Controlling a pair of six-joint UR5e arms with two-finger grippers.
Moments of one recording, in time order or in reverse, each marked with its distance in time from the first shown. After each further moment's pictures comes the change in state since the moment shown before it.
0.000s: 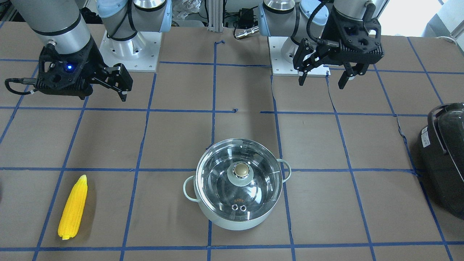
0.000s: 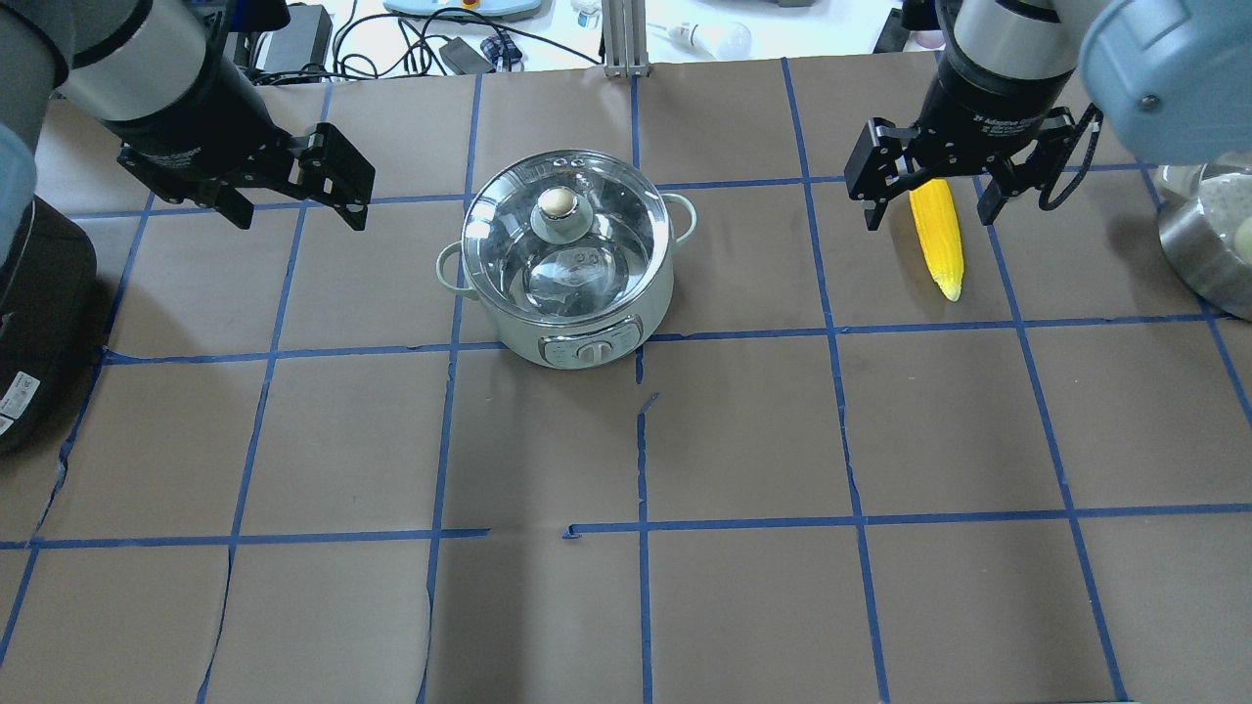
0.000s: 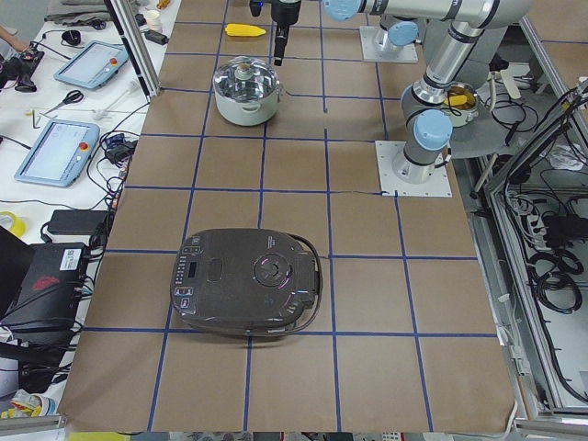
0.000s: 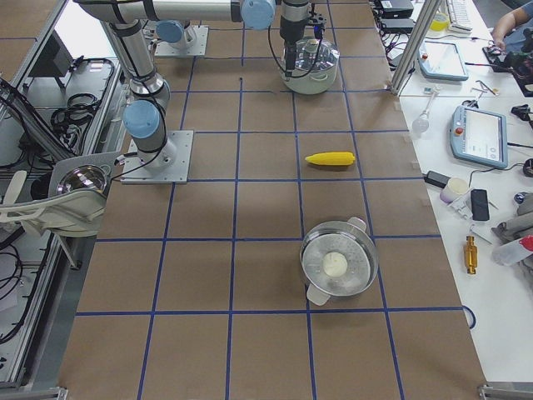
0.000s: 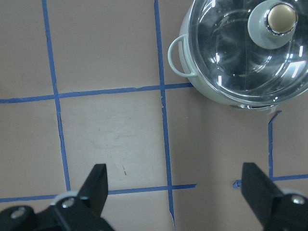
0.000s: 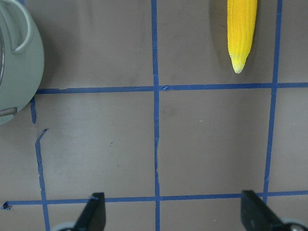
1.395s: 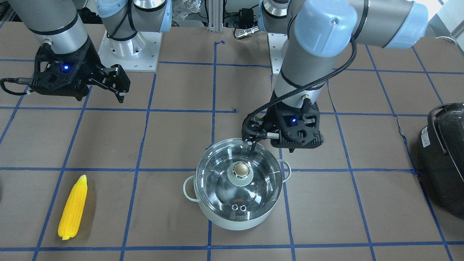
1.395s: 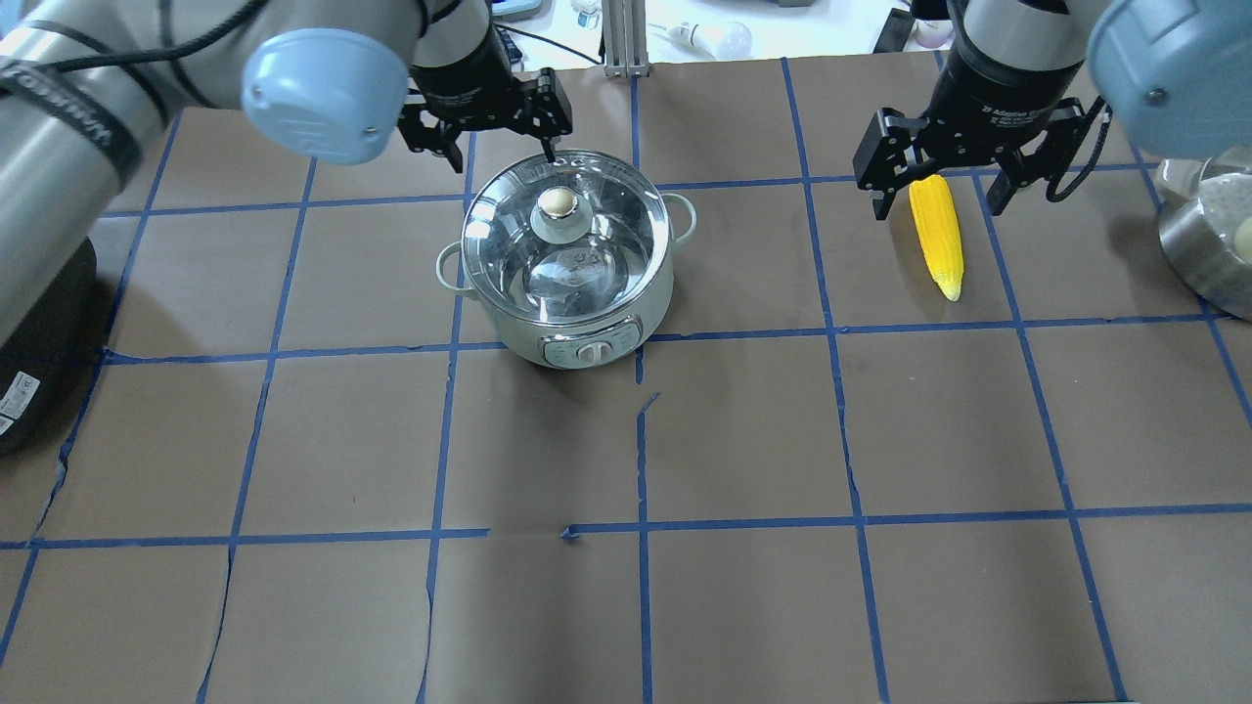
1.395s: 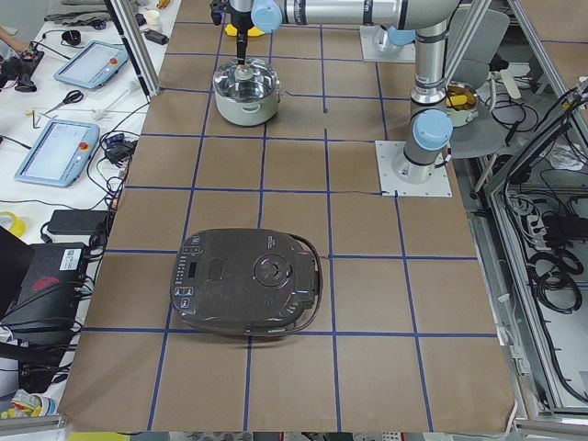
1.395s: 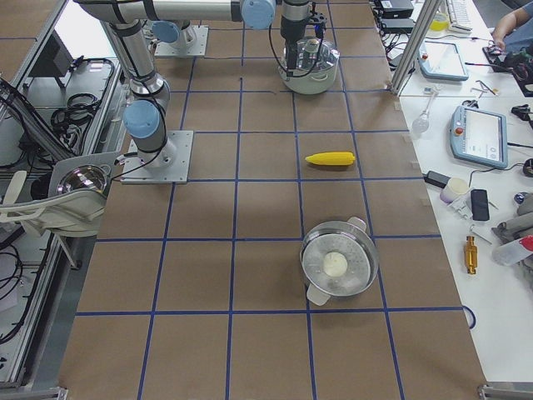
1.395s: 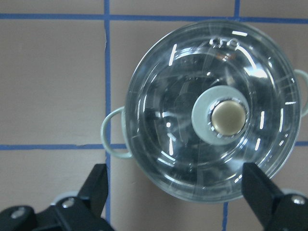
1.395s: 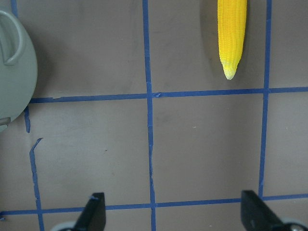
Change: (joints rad) left arm -0.232 -0.465 0.235 0.225 -0.009 -0.339; right arm -0.022 0.004 -0.004 -0.020 -0.013 0.007
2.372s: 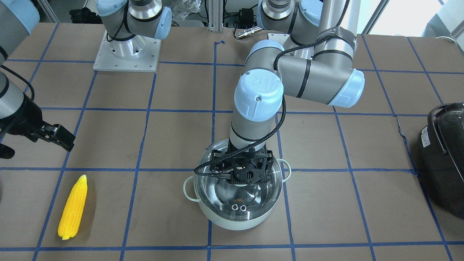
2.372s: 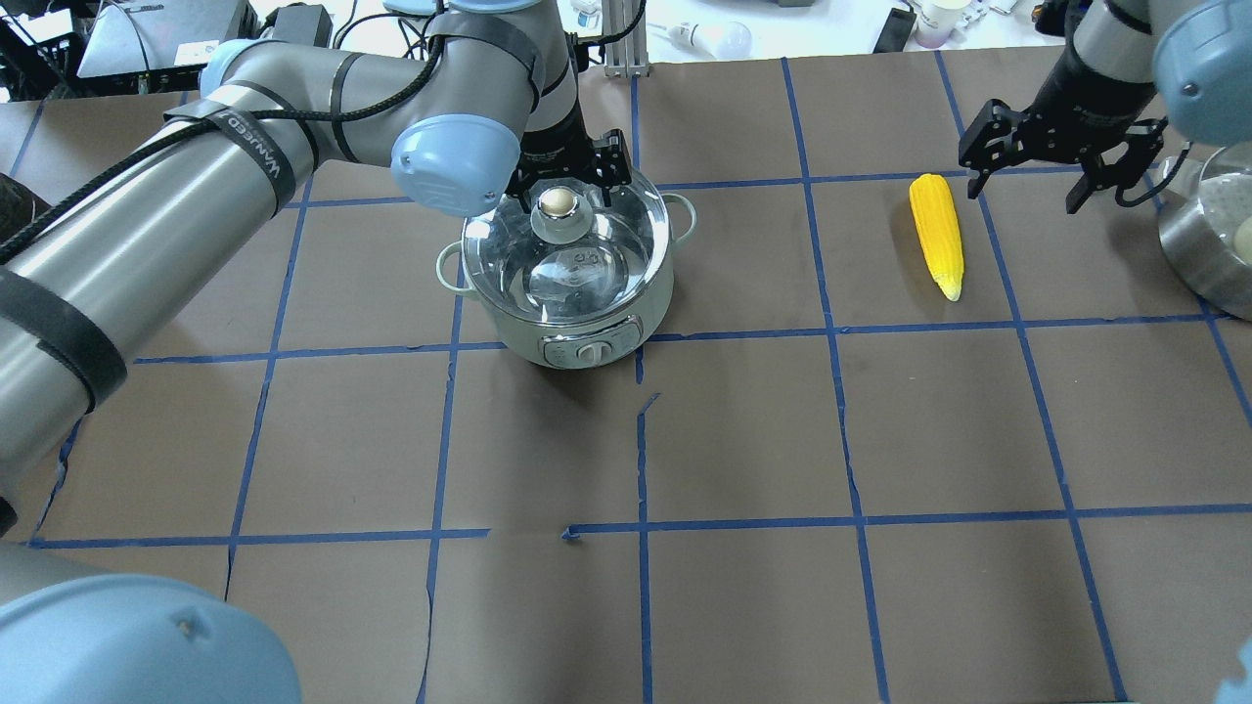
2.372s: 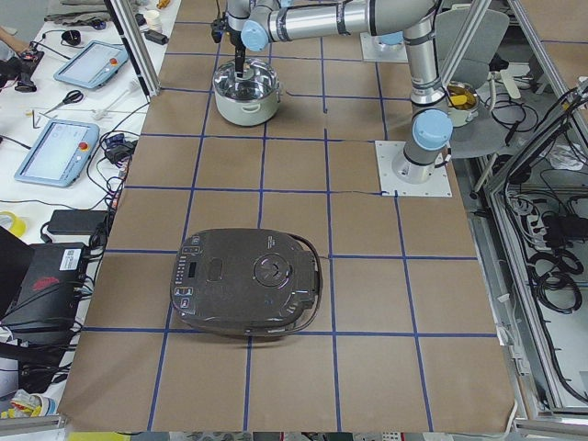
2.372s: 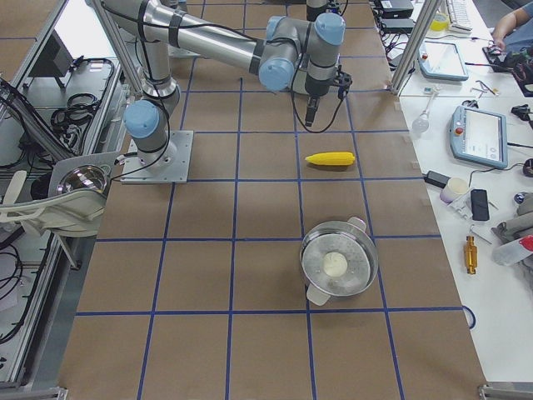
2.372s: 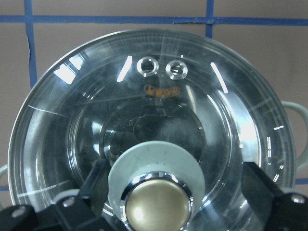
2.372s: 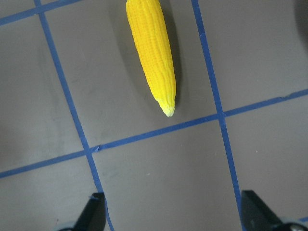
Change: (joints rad) left arm -0.039 -0.084 -0.060 0.121 0.014 -0.021; right arm -0.220 0.195 0.047 -0.251 0.023 -0.003
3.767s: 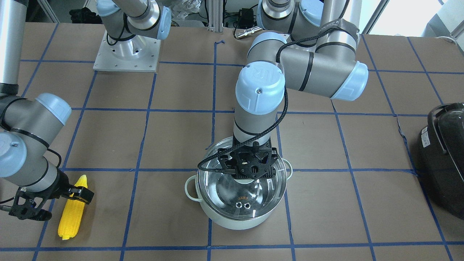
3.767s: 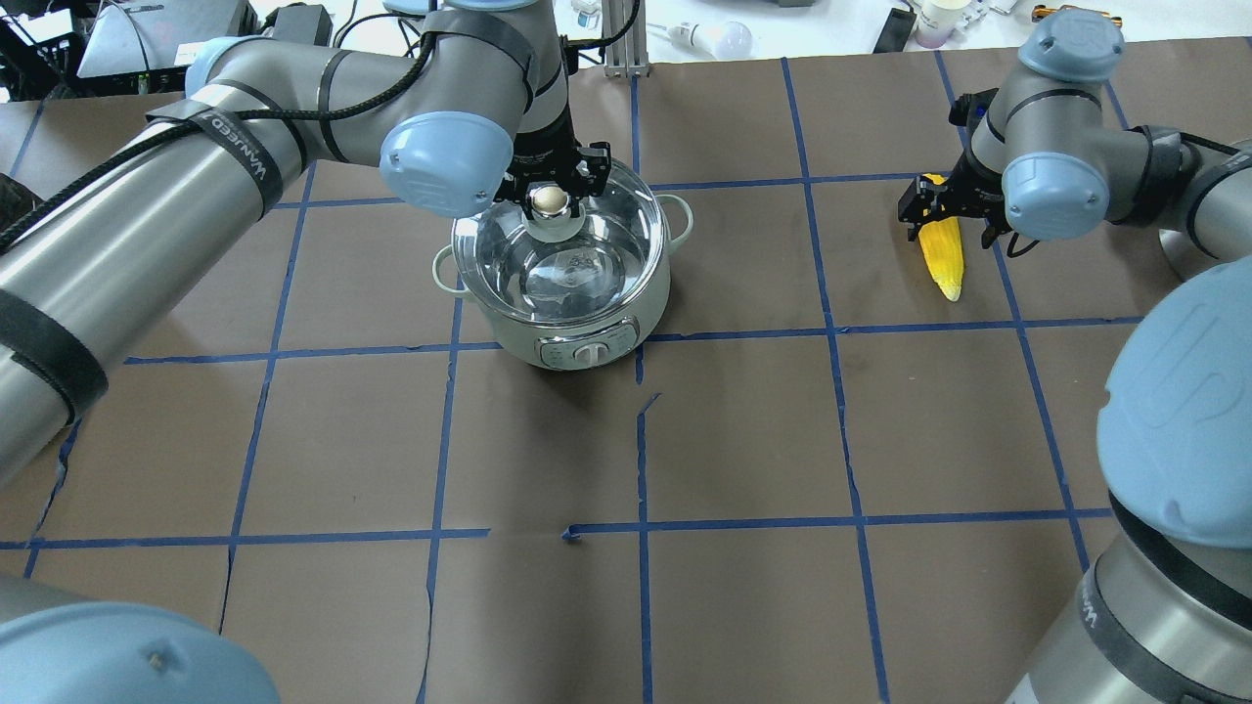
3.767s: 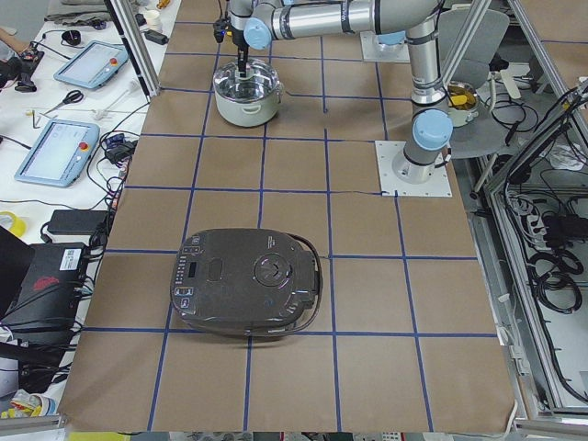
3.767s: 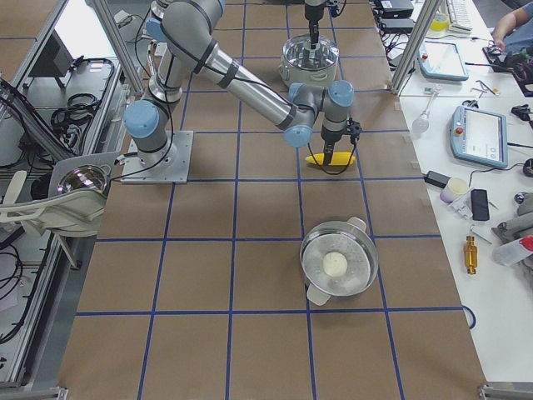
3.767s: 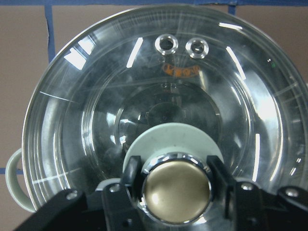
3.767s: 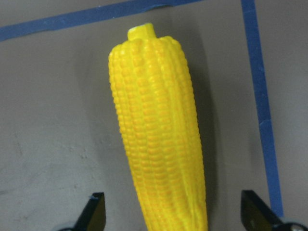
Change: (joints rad) left arm 0.002 0.032 0.004 -0.045 0.048 0.001; right arm 0.000 0.319 0.049 -0.408 0.004 -0.079
